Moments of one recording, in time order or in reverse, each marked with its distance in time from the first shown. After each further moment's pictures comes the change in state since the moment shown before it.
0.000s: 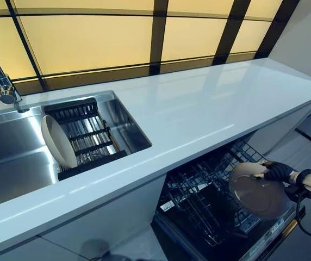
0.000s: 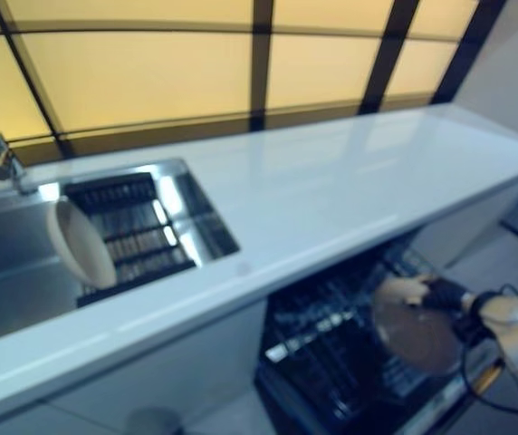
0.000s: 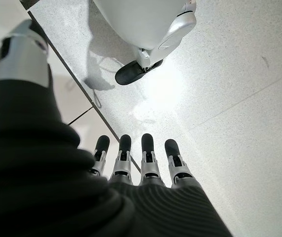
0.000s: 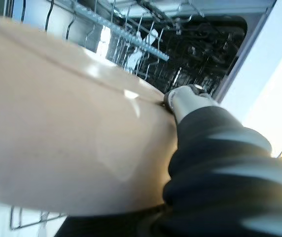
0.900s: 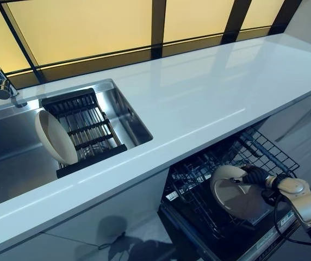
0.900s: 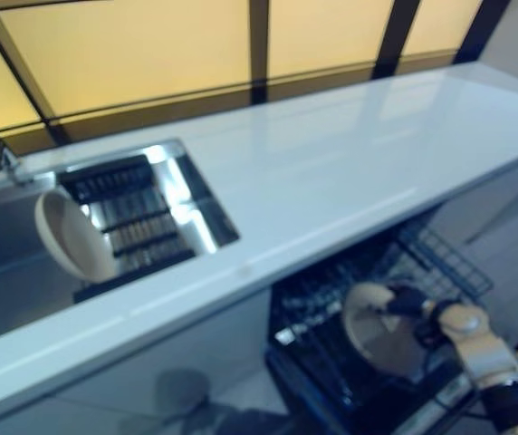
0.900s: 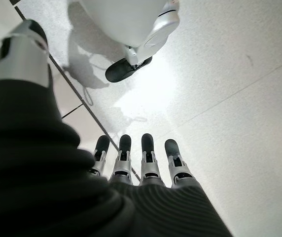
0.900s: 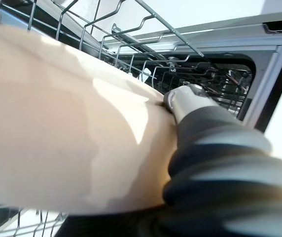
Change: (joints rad) left arm 0.002 -0.010 -0.001 -0.038 -0.011 -0.009 -0.023; right arm 0.004 0.165 0.014 -0.074 -0.071 0.058 -0.046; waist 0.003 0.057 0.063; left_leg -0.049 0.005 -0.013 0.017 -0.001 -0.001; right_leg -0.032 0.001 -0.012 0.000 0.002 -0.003
